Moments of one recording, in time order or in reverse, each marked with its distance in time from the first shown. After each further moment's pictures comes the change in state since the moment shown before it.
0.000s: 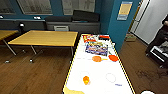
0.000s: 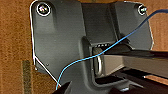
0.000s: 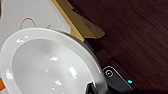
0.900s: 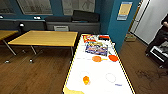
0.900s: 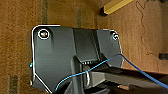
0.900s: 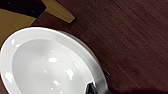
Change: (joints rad) left arm -0.041 -0.560 0.777 -0.002 -0.053 -0.008; right arm -0.454 0.257 -0.229 -0.122 0.324 -0.034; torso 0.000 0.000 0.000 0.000
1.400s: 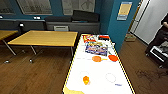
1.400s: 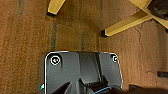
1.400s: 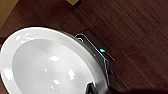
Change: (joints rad) left arm -0.134 -0.280 0.279 -0.002 -0.016 -0.102; right arm -0.079 0.123 -0.031 -0.069 0.027 -0.003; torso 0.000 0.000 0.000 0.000
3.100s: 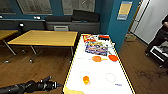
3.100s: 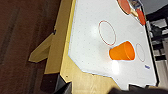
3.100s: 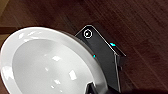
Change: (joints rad) left arm -0.764 -0.060 0.178 -0.002 0.490 -0.498; right arm -0.015 0.116 -0.056 -0.059 0.018 0.000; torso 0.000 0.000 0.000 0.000
